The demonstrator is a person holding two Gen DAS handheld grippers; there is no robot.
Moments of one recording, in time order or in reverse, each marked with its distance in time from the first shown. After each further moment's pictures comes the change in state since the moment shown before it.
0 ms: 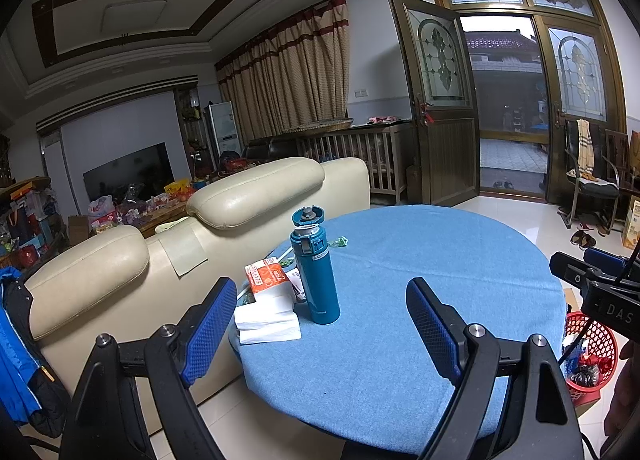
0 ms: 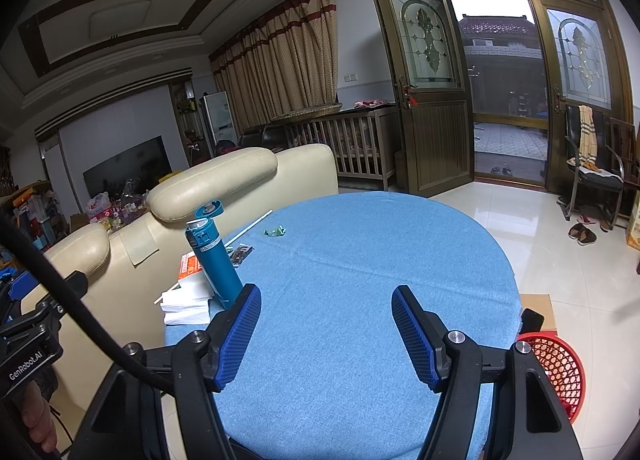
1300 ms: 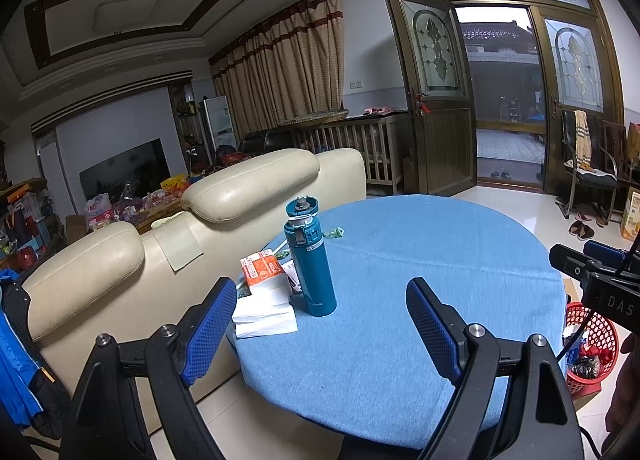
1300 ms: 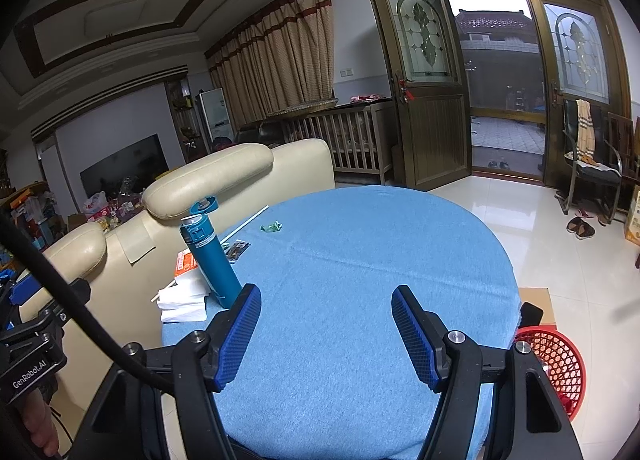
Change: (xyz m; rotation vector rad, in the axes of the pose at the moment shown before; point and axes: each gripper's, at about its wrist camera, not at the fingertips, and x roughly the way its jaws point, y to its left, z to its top) left arm 0.010 -0.005 -0.002 0.023 0.031 -0.014; right arm -0.003 -0.010 -0.003 0.008 0.020 -0.009
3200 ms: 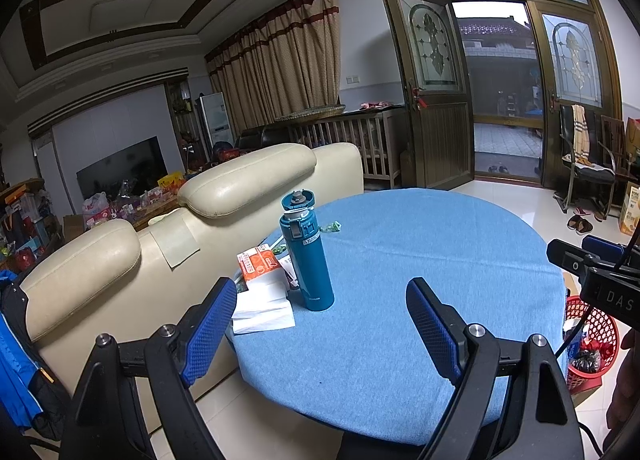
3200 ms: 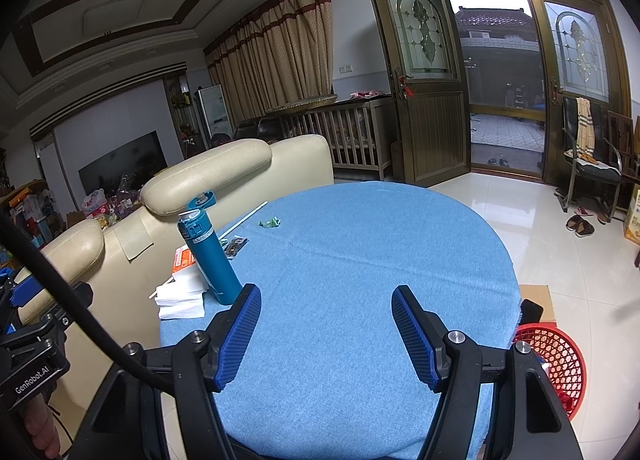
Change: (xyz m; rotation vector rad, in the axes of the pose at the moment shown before) left arm 0.004 -0.004 -0.007 0.012 0.015 -0.009; right arm 0.003 0.001 -0.005 -0.002 0.011 -0.007
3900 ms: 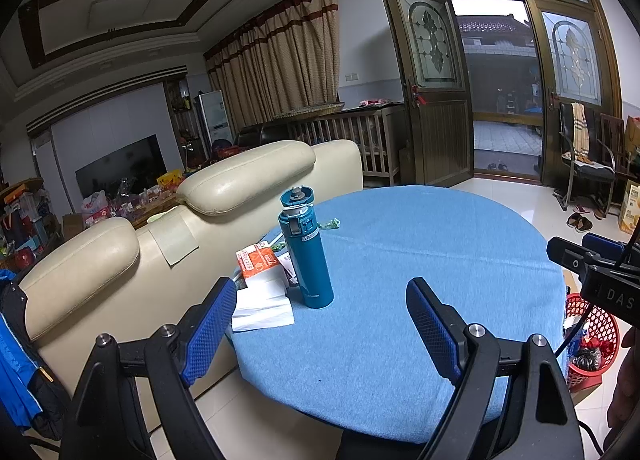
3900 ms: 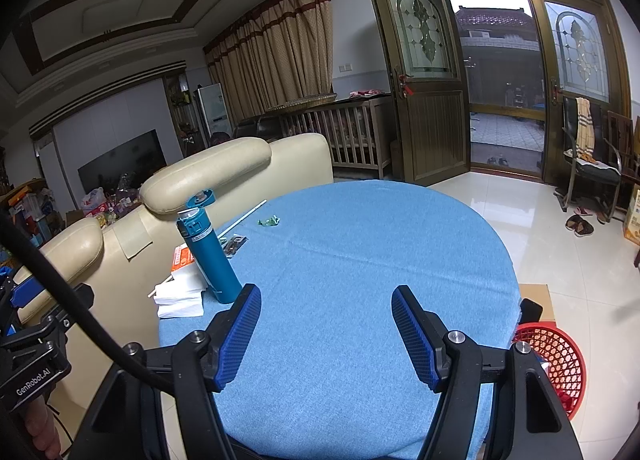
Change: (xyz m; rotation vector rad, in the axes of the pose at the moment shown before) left arm 0.002 -0.002 -0.001 0.003 0.012 -0.003; right arm 0.005 0.002 0.000 -0.001 0.005 -0.002
